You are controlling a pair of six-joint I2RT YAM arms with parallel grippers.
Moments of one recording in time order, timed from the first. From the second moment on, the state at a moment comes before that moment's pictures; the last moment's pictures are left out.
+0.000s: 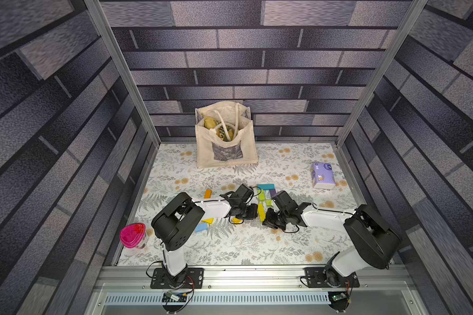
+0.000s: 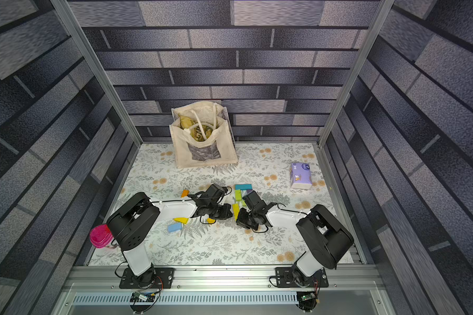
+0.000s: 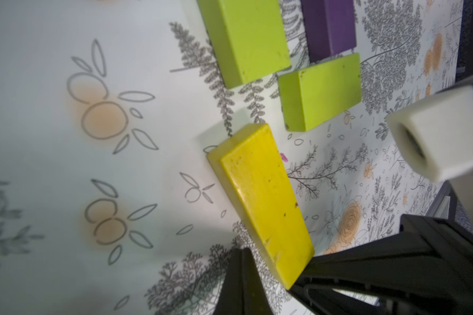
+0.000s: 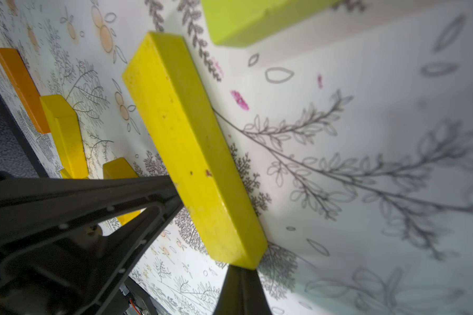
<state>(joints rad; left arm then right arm) -0.75 1.80 0.93 -0.10 0.37 -0.63 0.70 1.55 0.66 -0.18 -0.36 1.02</state>
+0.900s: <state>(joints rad) -0.72 1.87 1.00 -0.08 0.39 -0.63 0.64 1.53 0.58 -0.05 -0.41 1.08</state>
